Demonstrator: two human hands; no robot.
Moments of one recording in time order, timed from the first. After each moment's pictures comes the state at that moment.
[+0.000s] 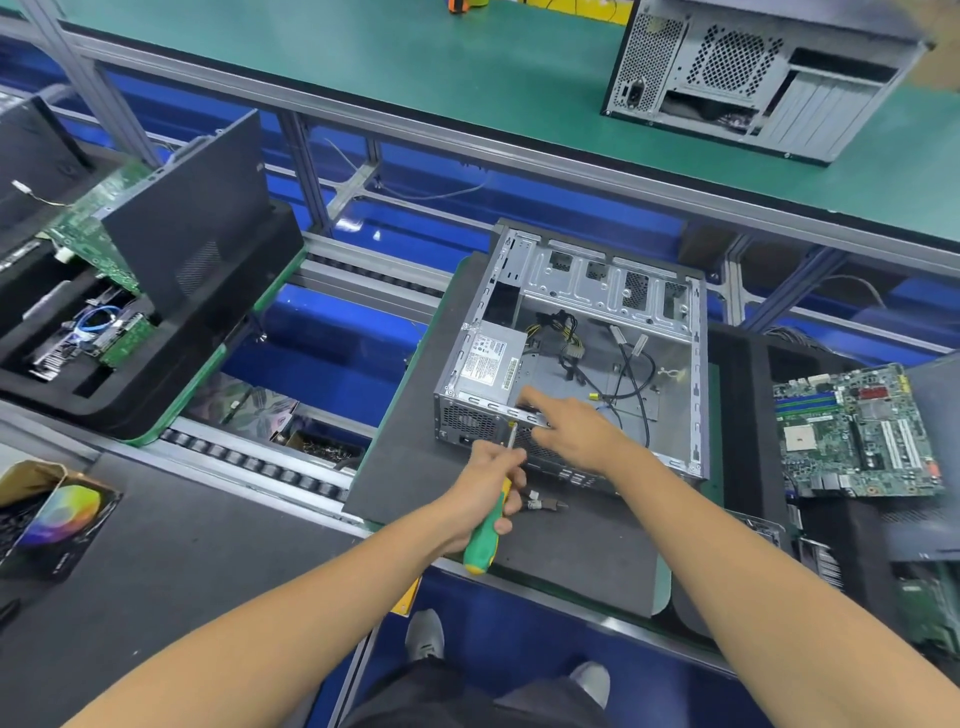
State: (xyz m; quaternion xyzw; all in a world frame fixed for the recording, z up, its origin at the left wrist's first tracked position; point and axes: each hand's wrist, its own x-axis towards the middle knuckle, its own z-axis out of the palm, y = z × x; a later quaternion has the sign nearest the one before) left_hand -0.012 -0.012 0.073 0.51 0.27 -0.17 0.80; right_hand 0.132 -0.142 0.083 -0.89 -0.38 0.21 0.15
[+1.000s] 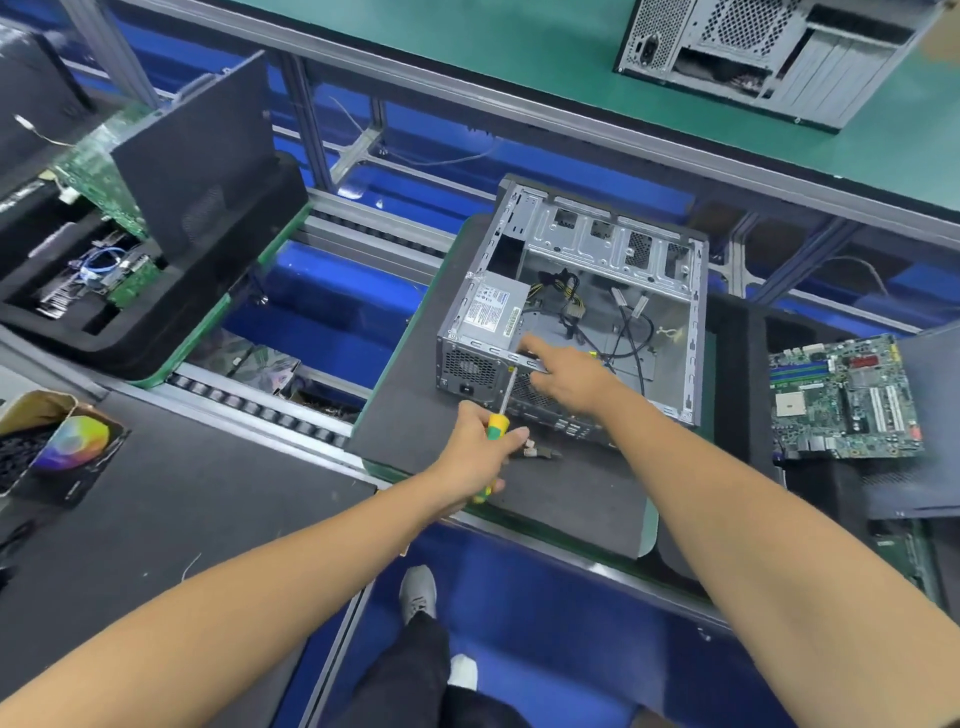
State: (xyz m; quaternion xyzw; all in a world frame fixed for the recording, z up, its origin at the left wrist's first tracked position) left_hand -0.047 -0.025 0.064 0.66 0.28 -0.09 0.69; right_hand 0.124 -0.142 0.090 -0.89 -0.38 0.19 0.14
